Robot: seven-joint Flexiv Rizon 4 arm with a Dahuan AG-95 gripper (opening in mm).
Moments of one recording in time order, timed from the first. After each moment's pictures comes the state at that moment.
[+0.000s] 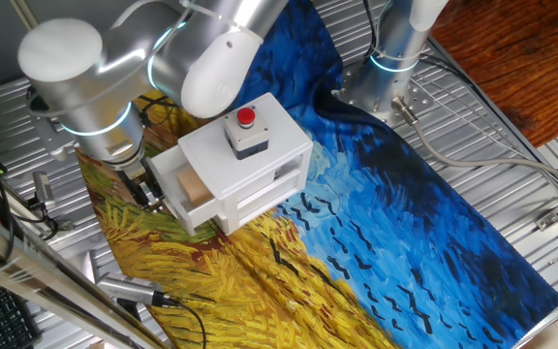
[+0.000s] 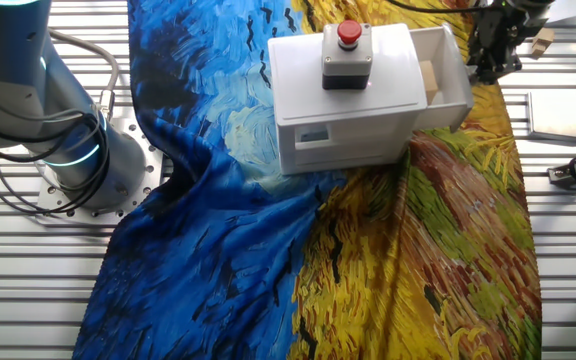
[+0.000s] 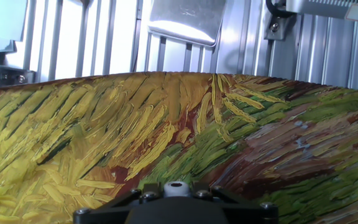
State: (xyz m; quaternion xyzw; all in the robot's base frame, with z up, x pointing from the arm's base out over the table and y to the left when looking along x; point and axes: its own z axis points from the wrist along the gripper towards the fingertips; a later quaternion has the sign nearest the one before) arm 0.669 0.110 0.166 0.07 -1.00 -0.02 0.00
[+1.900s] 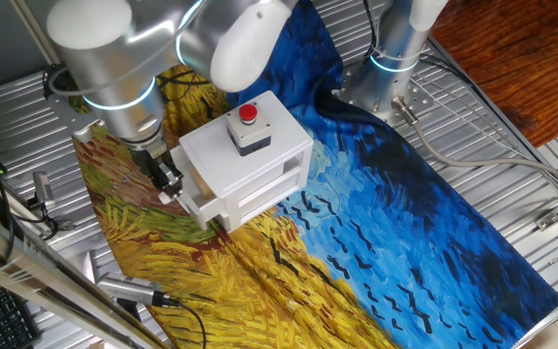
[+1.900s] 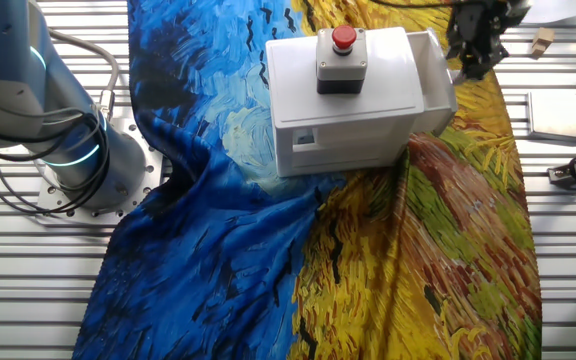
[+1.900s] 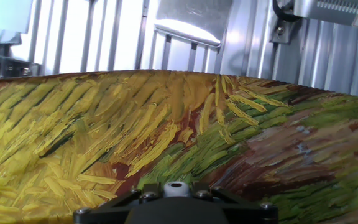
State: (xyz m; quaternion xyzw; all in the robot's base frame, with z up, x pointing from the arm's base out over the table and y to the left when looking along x) arm 0.634 0.108 0.200 0.14 -0.99 -0.01 0.00
